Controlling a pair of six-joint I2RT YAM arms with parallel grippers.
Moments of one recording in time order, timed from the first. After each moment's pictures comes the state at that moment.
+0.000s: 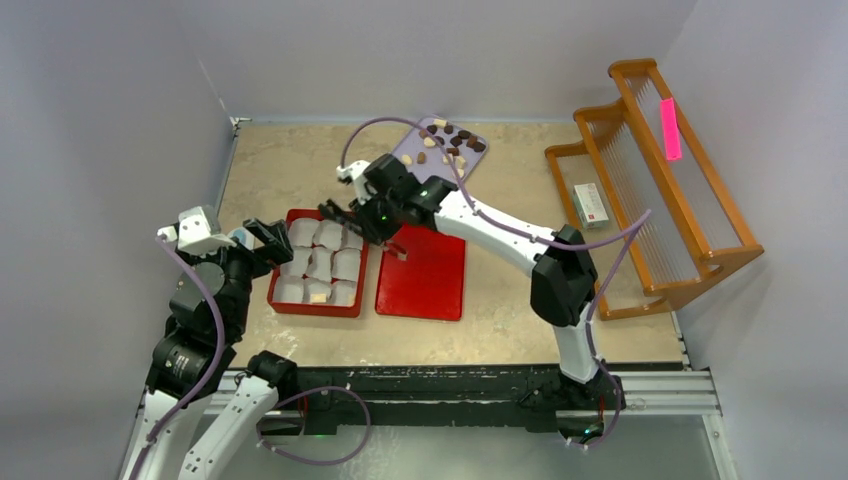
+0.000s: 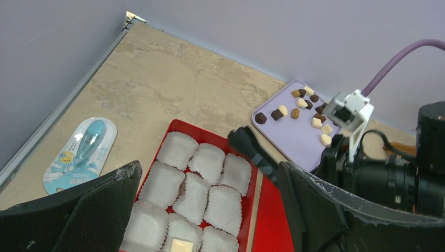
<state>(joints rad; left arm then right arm) -0.37 0.42 0.89 -0.59 -0.50 -0.41 0.87 2.02 1.84 -0.65 -0.14 0.10</state>
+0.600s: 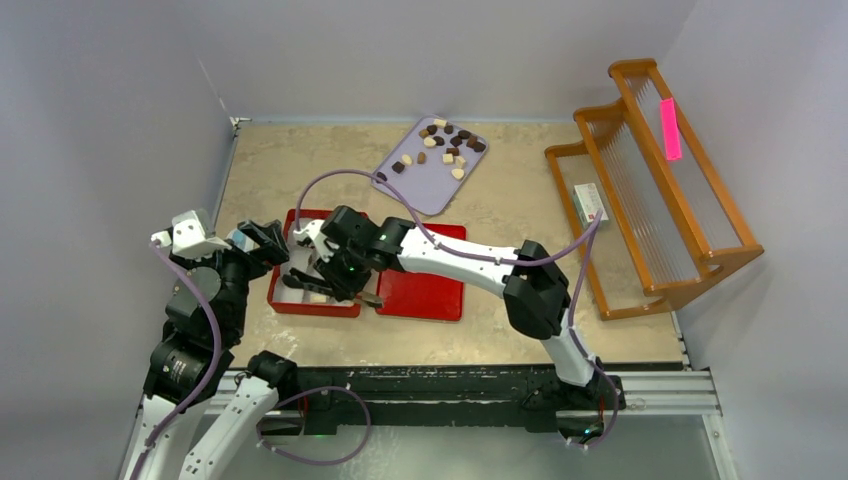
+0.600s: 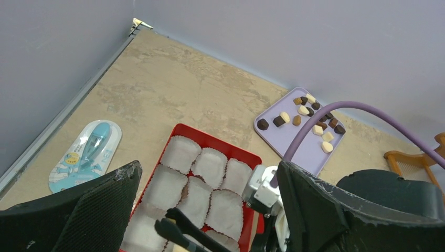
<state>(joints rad) -0.37 0.39 0.89 -0.59 -0.53 -0.41 1.11 2.11 1.86 -0.67 -0.24 0.11</state>
